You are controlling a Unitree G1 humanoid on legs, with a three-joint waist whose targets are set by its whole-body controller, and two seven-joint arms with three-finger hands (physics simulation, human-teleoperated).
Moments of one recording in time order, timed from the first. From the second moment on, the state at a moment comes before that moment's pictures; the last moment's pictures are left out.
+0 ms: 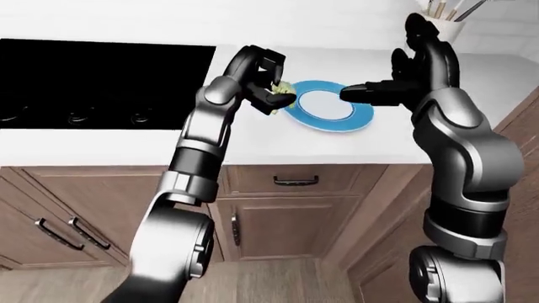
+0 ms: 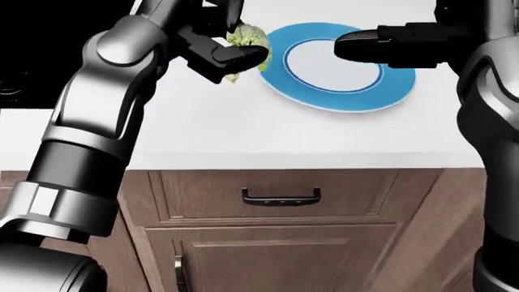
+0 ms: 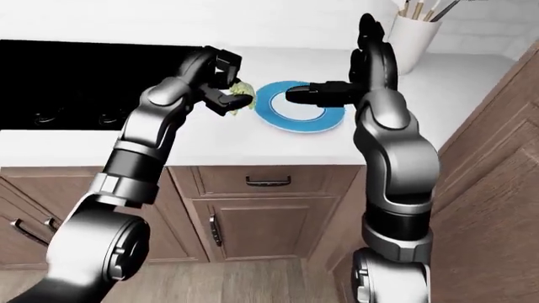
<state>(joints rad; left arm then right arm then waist) -1.21 0.12 0.04 0.76 0.11 0.28 -0.30 -0.84 -0.33 -0.19 -0.21 0.19 0.92 -0.14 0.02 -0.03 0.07</state>
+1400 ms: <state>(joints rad) -1.19 0.19 0.06 0.56 0.07 0.41 -0.31 -0.85 -0.34 -0.20 -0.22 0.20 0.93 -0.15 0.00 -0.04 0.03</state>
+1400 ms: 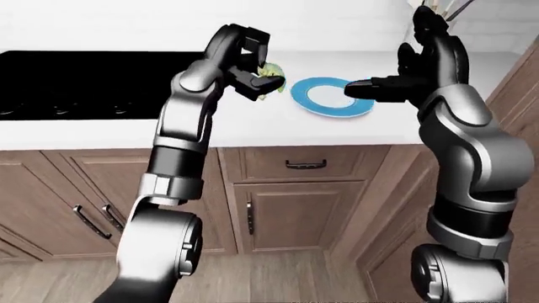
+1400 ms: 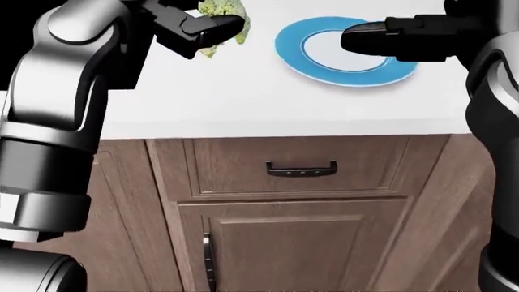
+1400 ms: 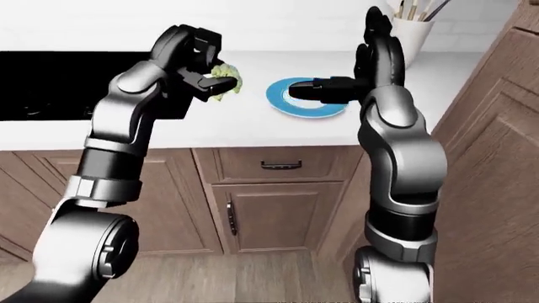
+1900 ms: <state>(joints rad) -1.03 0.28 0.14 0.34 -0.10 0.54 -0.16 -0.84 -0.34 -0.19 -0.22 0.20 0.94 -0.14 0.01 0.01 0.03</state>
